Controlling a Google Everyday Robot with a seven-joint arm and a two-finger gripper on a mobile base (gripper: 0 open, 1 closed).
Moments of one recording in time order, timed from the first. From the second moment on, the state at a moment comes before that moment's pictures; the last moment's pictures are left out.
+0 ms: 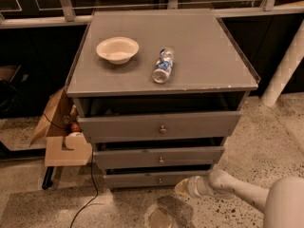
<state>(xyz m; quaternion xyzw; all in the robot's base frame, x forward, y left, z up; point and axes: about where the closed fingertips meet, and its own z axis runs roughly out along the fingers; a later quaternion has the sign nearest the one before) 0.545 -0.160 0.222 -0.60 0.72 0.16 0.31</state>
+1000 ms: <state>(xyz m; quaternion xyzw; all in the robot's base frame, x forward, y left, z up) 0.545 -0.160 0.222 -0.60 0.72 0.16 0.31</state>
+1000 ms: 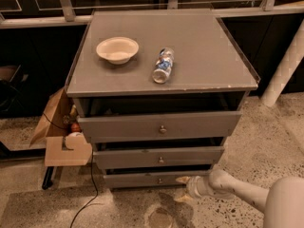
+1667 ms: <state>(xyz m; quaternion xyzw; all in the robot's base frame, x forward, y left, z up) 0.551 -0.155 0.213 -0.59 0.72 0.15 0.33</state>
